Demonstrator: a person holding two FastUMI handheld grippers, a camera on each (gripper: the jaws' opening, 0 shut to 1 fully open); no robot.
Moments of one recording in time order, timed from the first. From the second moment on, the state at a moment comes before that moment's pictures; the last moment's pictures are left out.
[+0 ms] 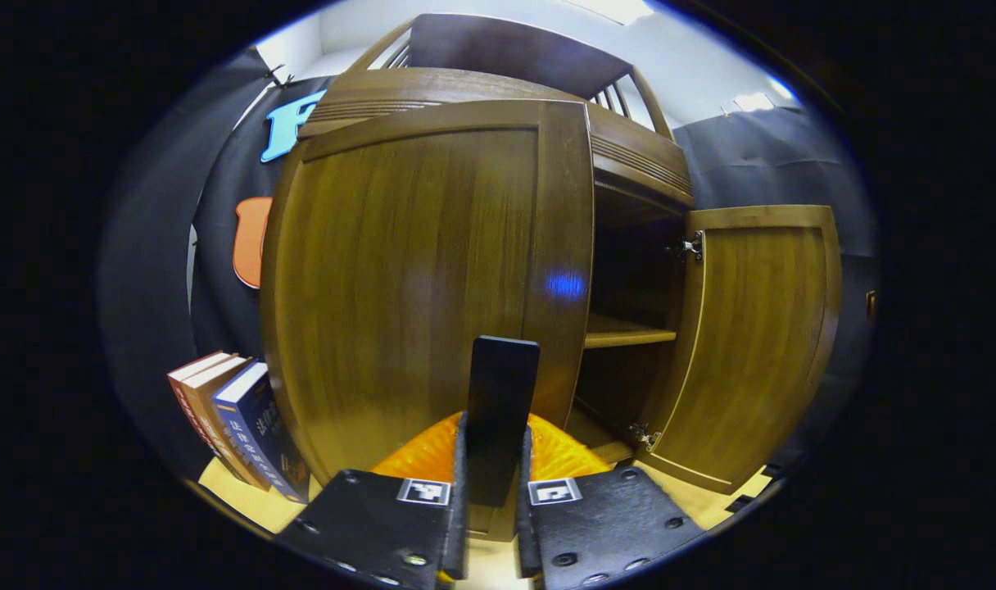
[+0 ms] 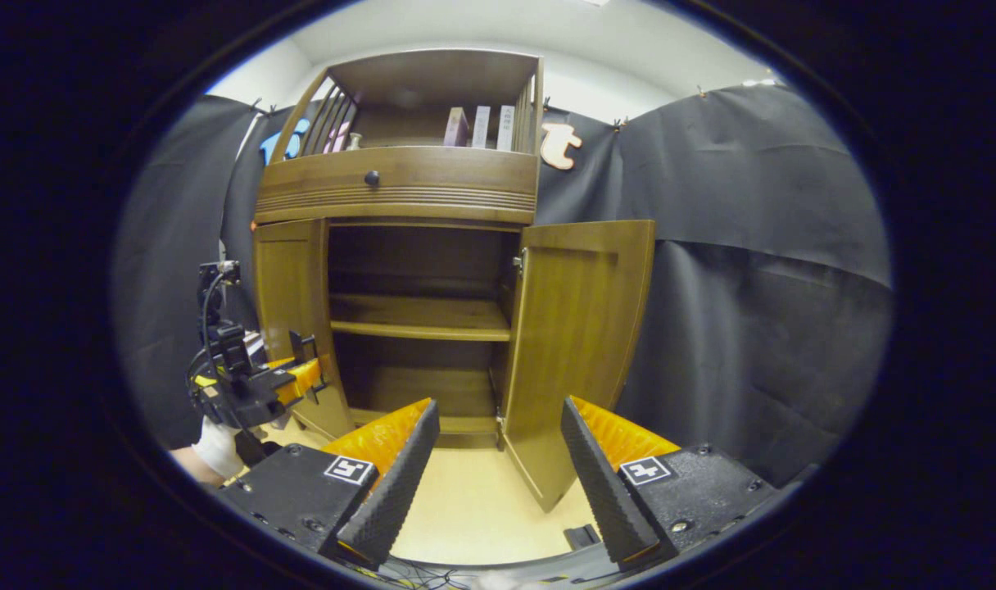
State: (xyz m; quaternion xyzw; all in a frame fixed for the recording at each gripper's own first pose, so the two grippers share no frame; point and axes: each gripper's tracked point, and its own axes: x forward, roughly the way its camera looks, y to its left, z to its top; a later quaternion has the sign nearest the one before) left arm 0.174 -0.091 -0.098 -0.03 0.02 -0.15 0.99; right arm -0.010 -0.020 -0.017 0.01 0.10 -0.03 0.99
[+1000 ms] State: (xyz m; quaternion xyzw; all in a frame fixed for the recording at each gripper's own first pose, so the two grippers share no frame) left arm 0.088 0.022 -0.105 0.00 0.02 -0.07 1.00; right arm -0.005 0.051 -0.024 0.02 0.10 0.06 0.99
